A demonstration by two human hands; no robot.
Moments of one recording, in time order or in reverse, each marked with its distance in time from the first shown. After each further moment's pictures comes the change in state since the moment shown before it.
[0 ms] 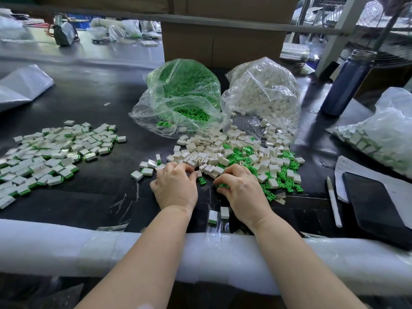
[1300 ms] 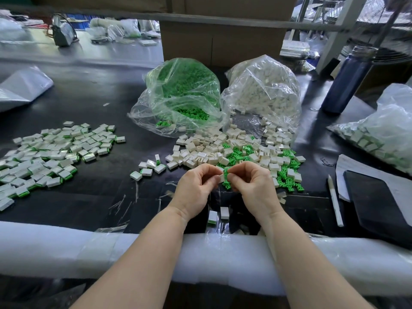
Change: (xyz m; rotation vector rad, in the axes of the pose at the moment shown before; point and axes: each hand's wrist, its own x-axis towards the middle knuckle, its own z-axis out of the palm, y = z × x) left_hand -0.010 0.012 -0.007 -0.723 -0.448 0.282; right_hand 0.000 0.006 -0.010 0.804 0.206 0.276
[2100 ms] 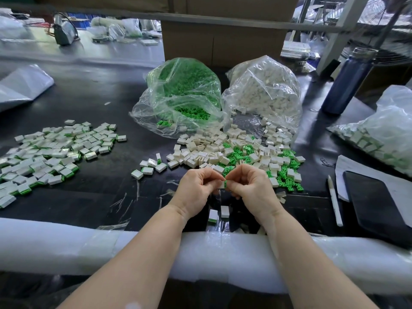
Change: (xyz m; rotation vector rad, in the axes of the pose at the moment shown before) left_hand -0.002 0.000 -0.002 -0.032 -0.050 -0.037; right_hand -0.004 -0.003 -0.003 0.051 -0.140 0.103
